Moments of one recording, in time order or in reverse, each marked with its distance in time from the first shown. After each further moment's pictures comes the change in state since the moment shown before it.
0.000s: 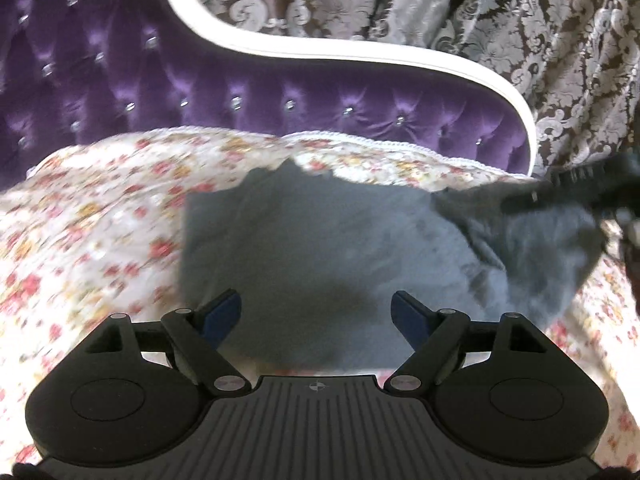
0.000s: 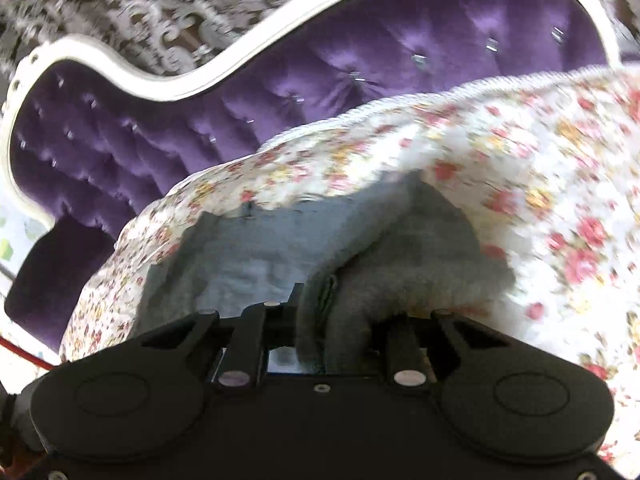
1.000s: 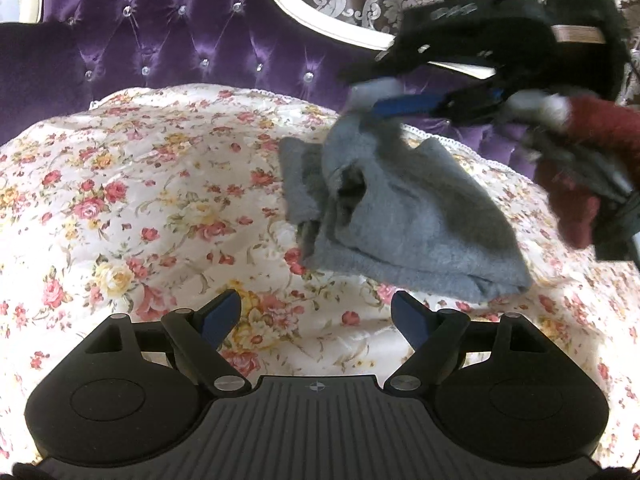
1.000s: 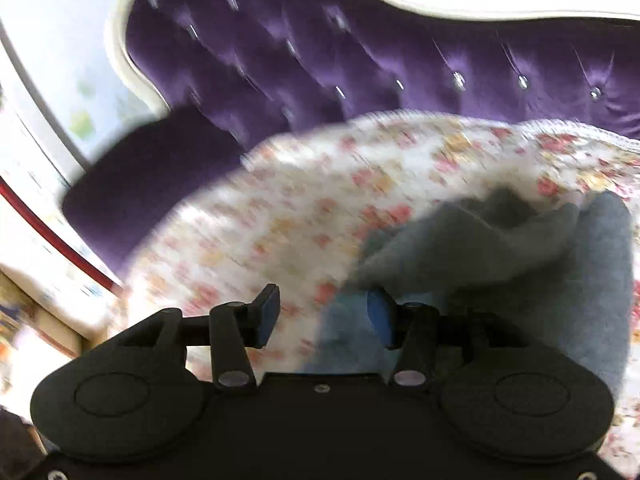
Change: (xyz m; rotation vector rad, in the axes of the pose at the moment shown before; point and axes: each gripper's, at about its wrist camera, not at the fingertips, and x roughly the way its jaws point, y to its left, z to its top) left arm -0.035 0.071 -0.047 -0.133 0.004 0.014; right arm 0.094 0.206 -0.017 -0.289 0.069 0.288
